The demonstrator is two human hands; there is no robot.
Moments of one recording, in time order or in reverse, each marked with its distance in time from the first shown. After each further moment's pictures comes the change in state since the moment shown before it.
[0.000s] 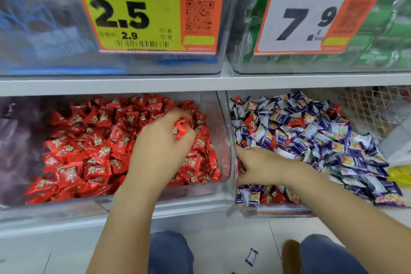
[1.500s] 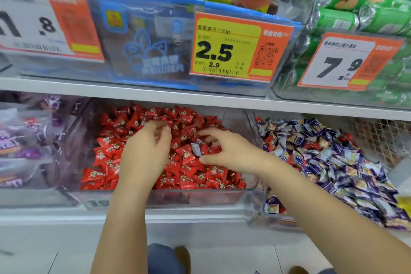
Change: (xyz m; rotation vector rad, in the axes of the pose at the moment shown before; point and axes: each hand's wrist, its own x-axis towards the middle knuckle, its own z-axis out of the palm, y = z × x) left_hand -0.010 -0.059 -0.053 -0.111 0.206 -0.199; right_hand 0.026 -0.119 -0.045 0.324 0.209 -0.101
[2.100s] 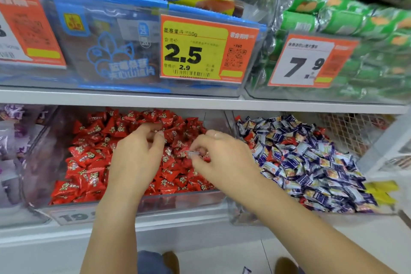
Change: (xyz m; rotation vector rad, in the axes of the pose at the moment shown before) left_hand -0.002 0.016 0.012 0.025 -0.049 0.056; right_hand -0.045 -0.016 0.008 -0.360 0.521 -0.157
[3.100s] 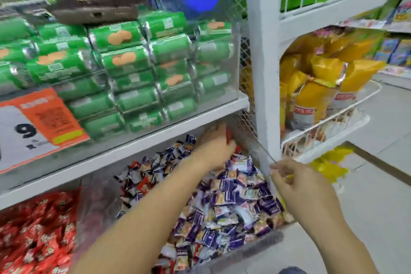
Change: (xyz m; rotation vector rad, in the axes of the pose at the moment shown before) left_hand 0.001 0.257 0.317 0.392 -0.707 0.547; right_hand -0.183 0.280 -0.094 0.137 0.266 0.942
